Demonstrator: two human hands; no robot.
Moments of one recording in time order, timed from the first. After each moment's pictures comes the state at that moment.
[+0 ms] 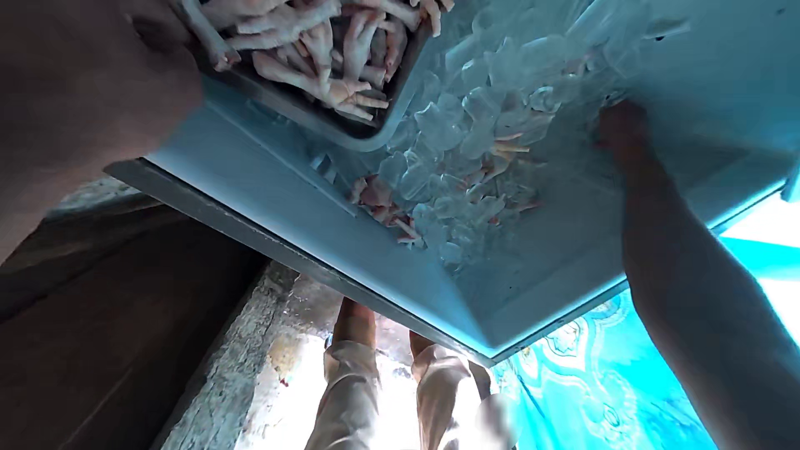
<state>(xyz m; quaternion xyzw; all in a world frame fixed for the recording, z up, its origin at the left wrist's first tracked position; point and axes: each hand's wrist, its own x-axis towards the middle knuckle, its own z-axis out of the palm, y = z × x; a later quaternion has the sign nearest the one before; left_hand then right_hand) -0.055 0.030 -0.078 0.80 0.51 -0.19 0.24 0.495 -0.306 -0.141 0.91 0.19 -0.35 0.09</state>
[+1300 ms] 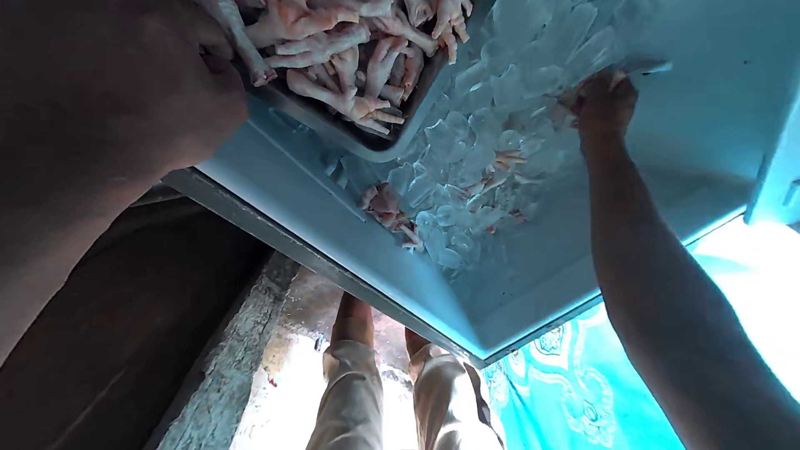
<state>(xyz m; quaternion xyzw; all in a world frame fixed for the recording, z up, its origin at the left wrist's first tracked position) -0.023 0.005 -0.031 0.82 0.50 -0.16 0.21 0.442 -0.226 -0.131 0.93 0.17 -0.28 -0.16</state>
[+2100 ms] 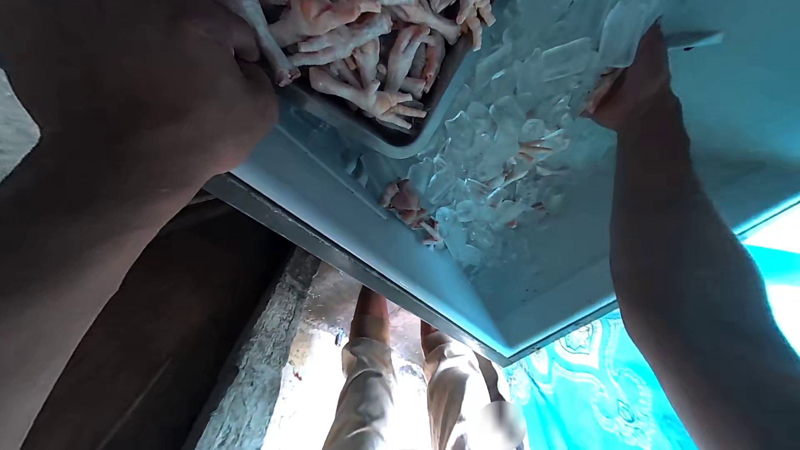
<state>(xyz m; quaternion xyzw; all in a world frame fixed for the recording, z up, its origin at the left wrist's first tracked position) -0.009 0.004 -0.008 0.83 0.49 -0.19 0.19 0.439 -0.203 -0.131 0.80 -0.05 -0.49 -0.35</state>
